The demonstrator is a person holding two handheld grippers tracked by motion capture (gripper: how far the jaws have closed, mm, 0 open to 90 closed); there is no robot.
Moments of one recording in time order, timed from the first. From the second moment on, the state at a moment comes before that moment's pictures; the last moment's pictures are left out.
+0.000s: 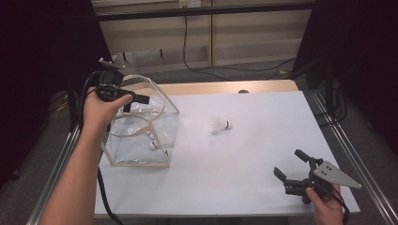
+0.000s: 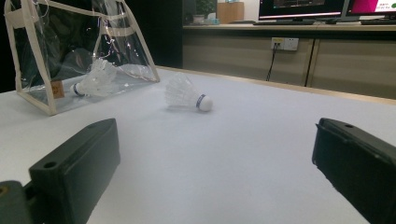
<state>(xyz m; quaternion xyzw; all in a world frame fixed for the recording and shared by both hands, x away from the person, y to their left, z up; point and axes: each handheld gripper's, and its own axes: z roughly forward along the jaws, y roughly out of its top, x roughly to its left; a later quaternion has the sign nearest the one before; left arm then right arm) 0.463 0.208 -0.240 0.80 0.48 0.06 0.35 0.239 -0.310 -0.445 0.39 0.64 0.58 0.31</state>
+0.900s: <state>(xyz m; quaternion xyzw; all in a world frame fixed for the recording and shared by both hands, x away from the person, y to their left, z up) 0.447 0.185 -0.231 0.83 0.43 0.03 0.36 0.239 -0.309 -0.445 0.39 0.64 0.58 0.31</state>
